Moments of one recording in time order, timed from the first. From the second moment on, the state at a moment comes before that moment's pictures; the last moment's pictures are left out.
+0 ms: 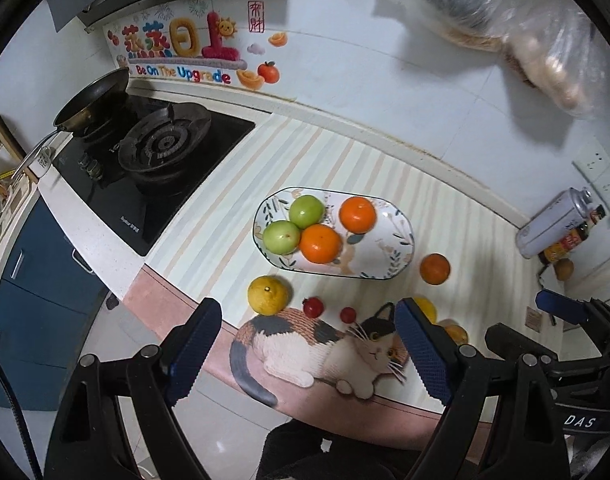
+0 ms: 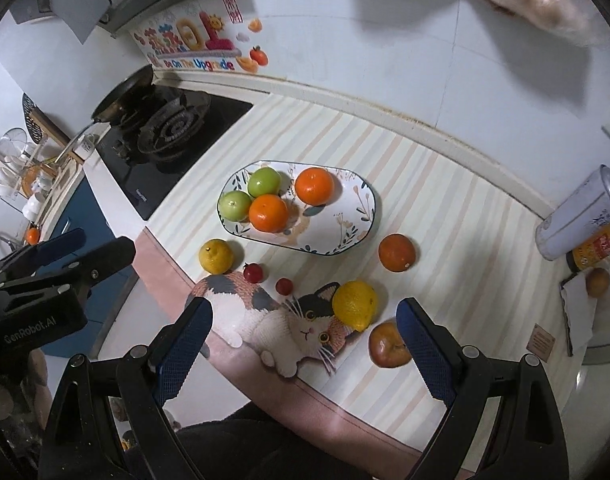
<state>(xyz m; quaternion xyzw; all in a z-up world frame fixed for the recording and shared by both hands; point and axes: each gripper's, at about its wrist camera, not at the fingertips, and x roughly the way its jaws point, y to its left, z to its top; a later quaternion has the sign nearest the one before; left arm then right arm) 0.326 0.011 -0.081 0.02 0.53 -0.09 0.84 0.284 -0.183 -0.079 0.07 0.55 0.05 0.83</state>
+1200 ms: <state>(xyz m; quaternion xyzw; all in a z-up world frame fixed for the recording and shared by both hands) 0.386 0.034 -0.160 0.01 0.59 0.00 0.81 0.340 -0.260 -0.242 0.18 0.66 0.00 0.73</state>
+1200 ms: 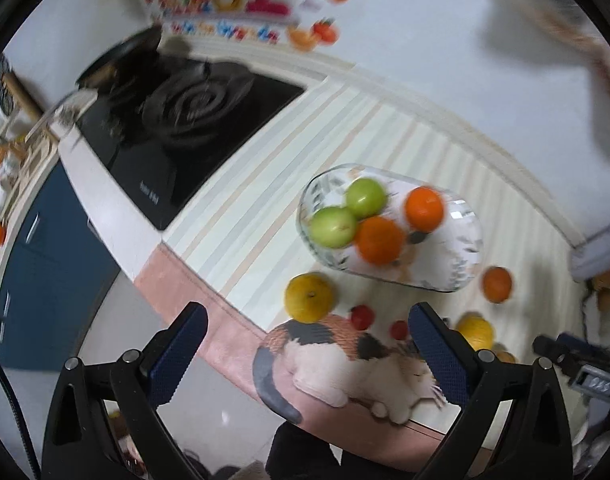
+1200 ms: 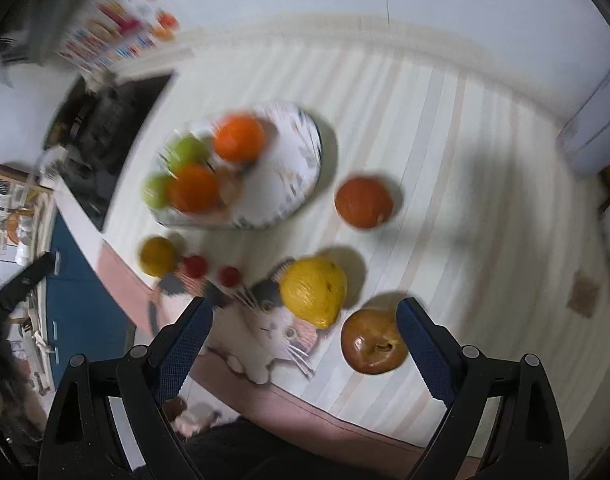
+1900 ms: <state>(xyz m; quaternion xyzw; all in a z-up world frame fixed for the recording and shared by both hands) 0.435 0.037 -0.318 -0.02 0.71 -0.02 0.70 0.371 -0.222 -0.345 0.11 0.74 0.01 0.67</state>
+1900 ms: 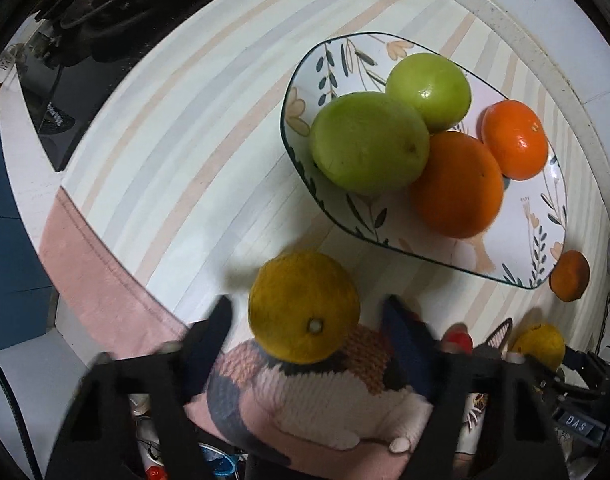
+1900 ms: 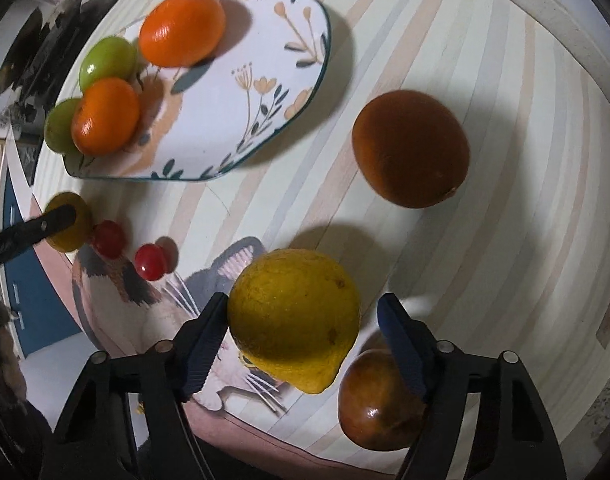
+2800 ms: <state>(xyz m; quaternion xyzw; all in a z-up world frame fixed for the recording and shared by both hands) 0.382 -0.019 -0.278 -0.03 0.69 -0.09 0.72 0.380 -0.221 -0.308 0.19 0.69 0.07 0.69</state>
